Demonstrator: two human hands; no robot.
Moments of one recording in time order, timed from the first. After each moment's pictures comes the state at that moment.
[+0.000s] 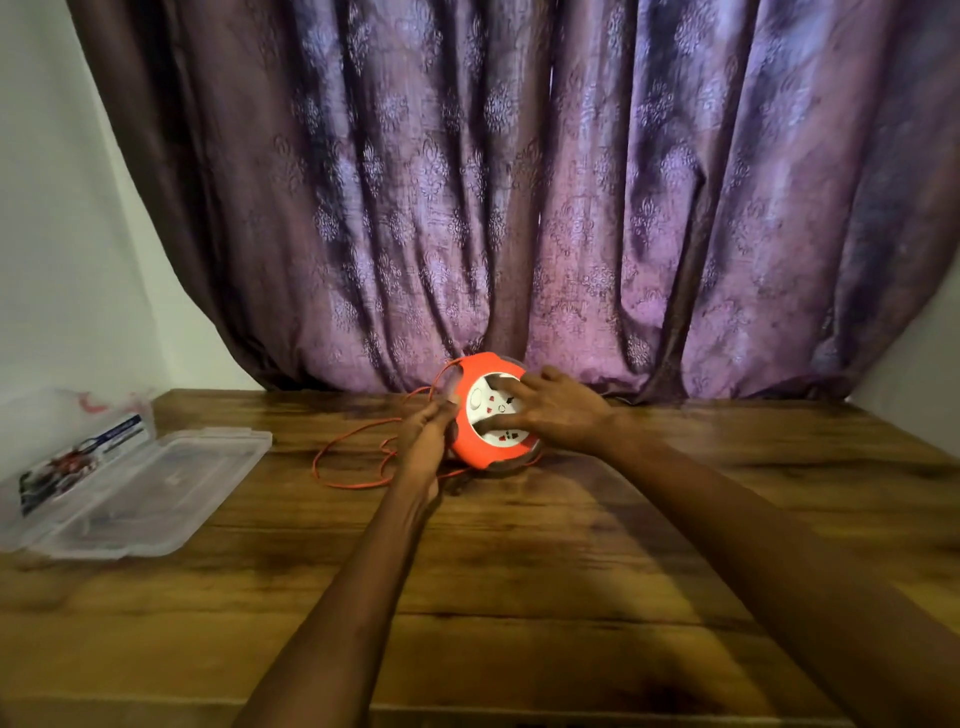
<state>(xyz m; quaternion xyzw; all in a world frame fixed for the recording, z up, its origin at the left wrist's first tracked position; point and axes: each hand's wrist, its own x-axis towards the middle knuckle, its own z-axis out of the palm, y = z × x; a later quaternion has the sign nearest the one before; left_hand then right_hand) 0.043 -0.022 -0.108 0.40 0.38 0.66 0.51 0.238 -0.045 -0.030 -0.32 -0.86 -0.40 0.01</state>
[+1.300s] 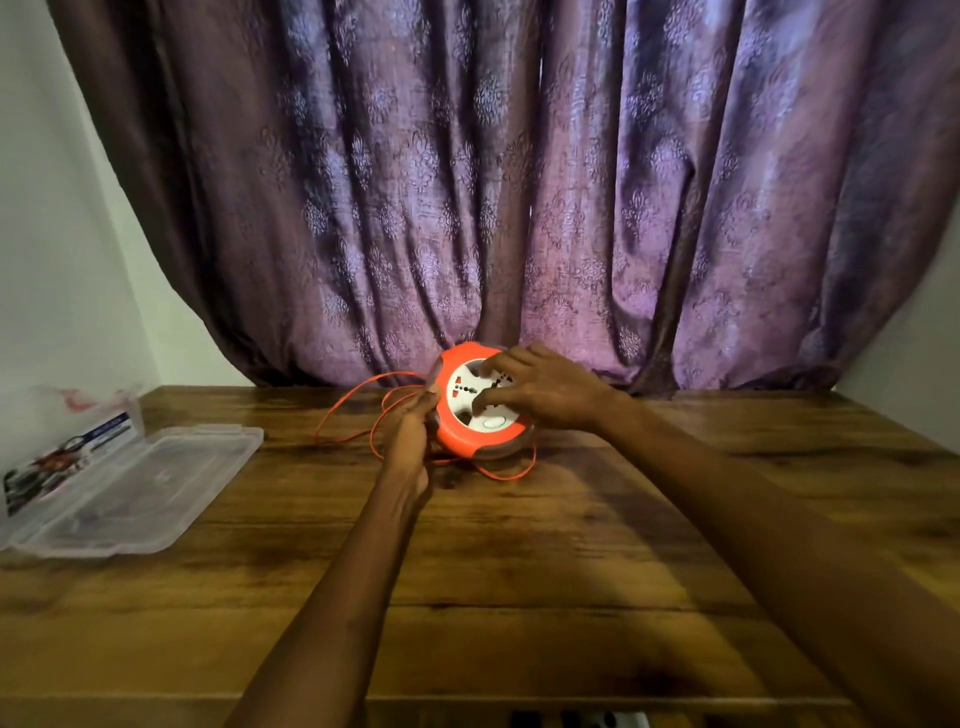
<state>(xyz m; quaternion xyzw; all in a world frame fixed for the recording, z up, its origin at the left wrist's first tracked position) 0.038 -0.026 -0.100 0.35 0.38 0.66 0.55 0.231 -0.056 -0.005 -0.33 -0.88 -0.33 0.04</state>
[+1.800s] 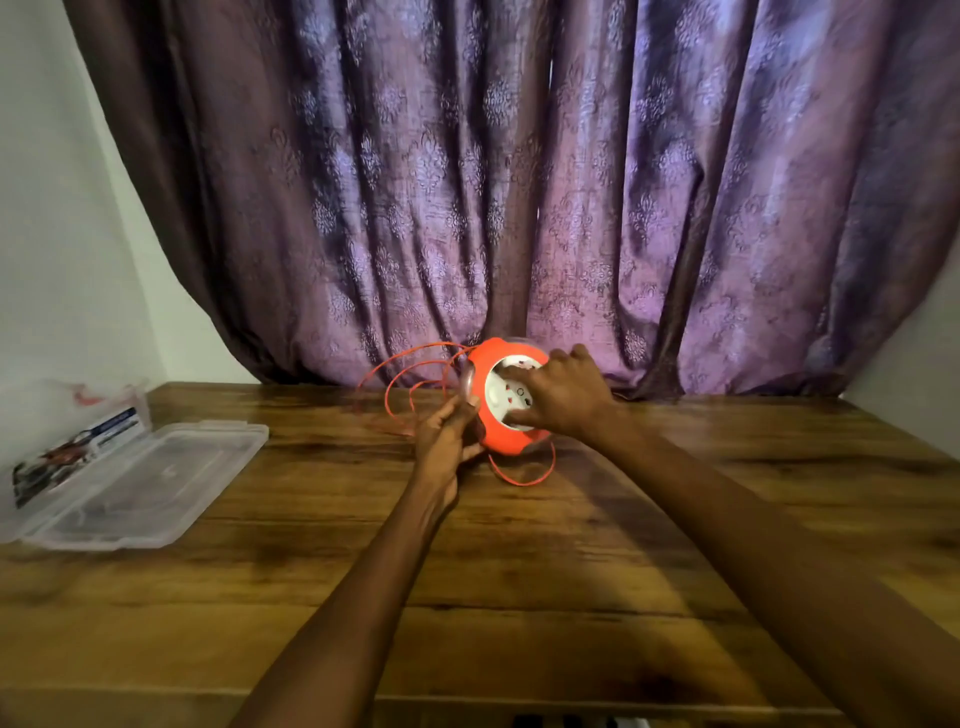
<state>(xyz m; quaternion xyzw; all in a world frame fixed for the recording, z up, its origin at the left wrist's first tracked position) 0.067 -0.034 -0.112 0.41 0.34 0.64 0.56 0.233 -0.045 -0.023 -0.54 -0.78 -0.32 0.07</state>
